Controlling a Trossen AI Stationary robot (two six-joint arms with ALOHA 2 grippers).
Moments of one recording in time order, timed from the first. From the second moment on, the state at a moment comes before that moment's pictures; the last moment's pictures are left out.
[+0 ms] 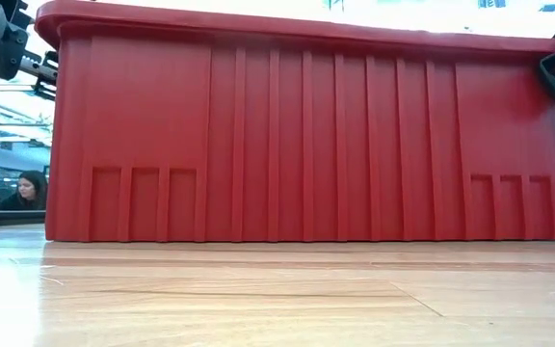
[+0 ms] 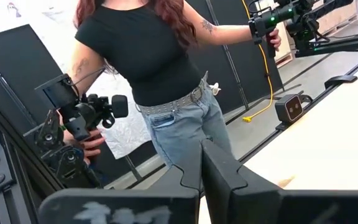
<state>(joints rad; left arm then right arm) -0.04 0.01 0.01 0.07 0.68 -0.19 0.08 0.09 0.01 0.13 -0.99 0.46</state>
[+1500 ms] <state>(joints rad) -0.04 0.01 0.01 0.07 0.67 -0.19 0.08 0.09 0.01 0.13 -1.00 0.46</state>
